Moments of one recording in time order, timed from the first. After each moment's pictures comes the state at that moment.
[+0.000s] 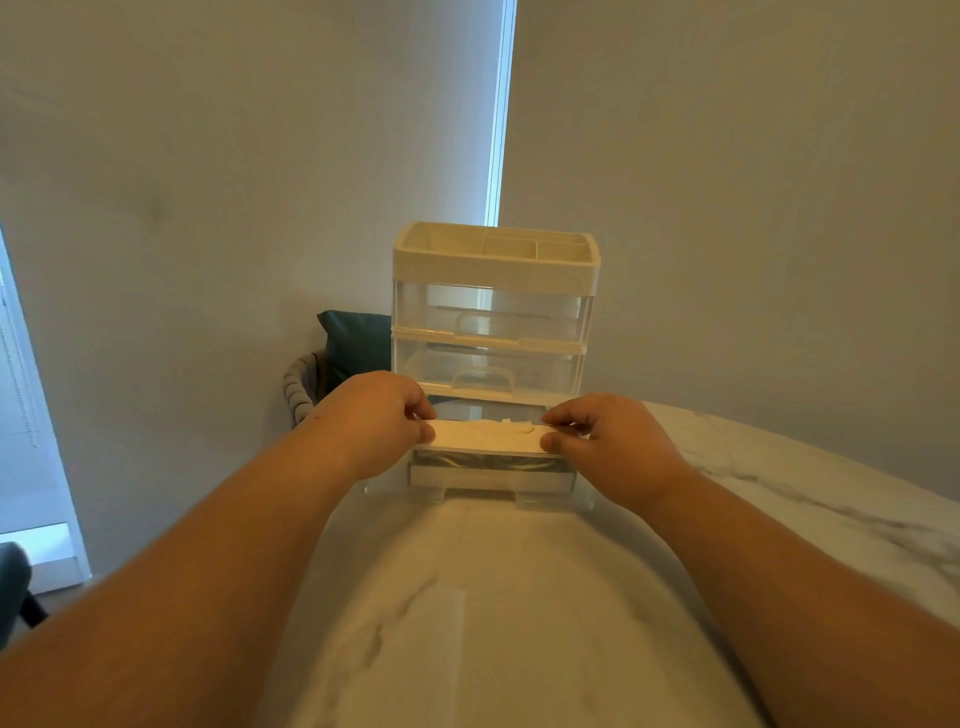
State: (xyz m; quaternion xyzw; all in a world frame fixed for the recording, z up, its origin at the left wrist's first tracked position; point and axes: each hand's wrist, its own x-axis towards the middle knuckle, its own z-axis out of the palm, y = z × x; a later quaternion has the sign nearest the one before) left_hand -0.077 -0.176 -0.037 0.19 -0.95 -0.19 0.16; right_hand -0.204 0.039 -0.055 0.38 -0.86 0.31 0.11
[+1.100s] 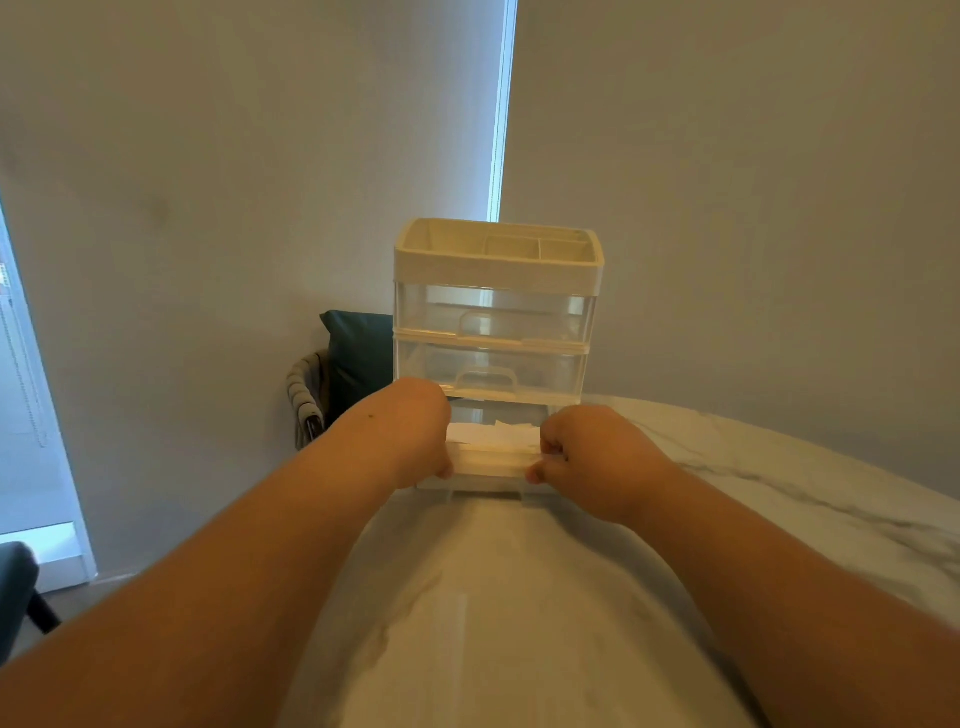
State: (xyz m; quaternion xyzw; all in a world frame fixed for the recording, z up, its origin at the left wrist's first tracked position) left_hand -0.087 -0.146 -0.029 0.19 -0.98 -0.01 0.06; right_hand -0.184 0.027 -0.049 0.39 -0.90 0.13 0.11
